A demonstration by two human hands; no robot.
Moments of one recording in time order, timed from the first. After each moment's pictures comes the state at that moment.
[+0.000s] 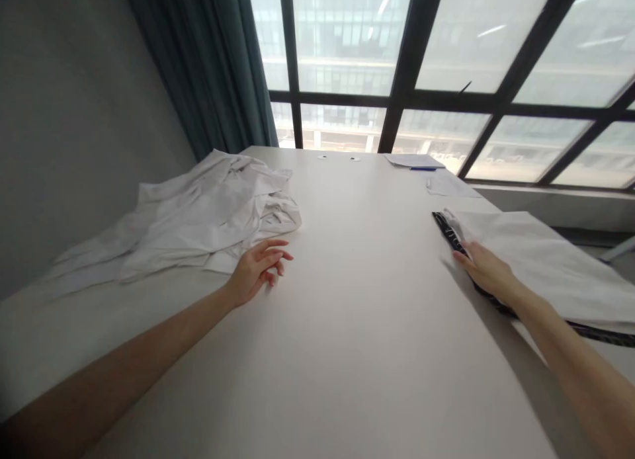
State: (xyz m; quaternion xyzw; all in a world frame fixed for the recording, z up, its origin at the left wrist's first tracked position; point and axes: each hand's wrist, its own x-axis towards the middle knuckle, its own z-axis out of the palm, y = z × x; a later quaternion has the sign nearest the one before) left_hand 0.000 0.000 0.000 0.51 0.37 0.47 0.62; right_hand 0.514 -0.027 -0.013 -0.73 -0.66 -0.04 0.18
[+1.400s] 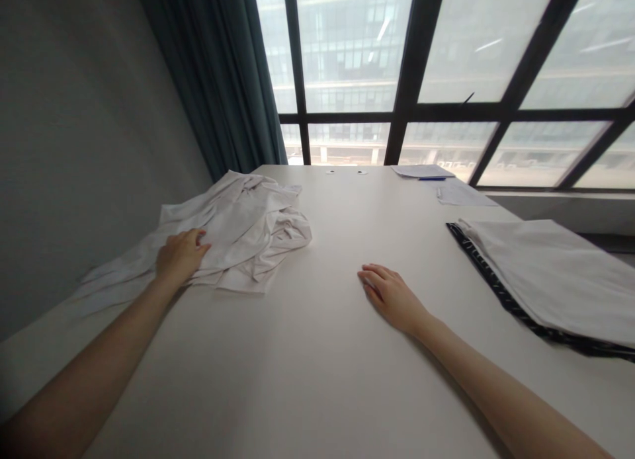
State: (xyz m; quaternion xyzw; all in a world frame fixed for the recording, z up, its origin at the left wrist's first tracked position) left_hand -0.172 0.077 0.022 0.64 0.75 0.12 -0.14; right_hand 0.300 -0.023 -0.033 -0.47 -0.84 0.01 0.26
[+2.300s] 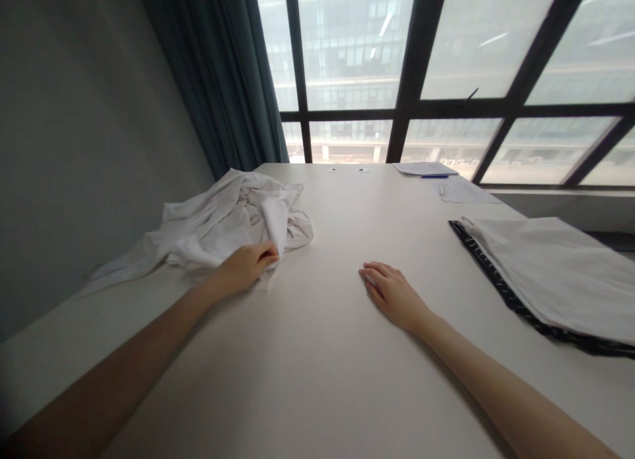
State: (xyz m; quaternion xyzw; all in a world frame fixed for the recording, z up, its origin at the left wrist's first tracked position) left_hand -0.042 0.027 0.053 0.83 0.52 0.18 0.13; right_hand 0.299 -0.023 -0.033 -0.48 -0.84 0.02 0.24
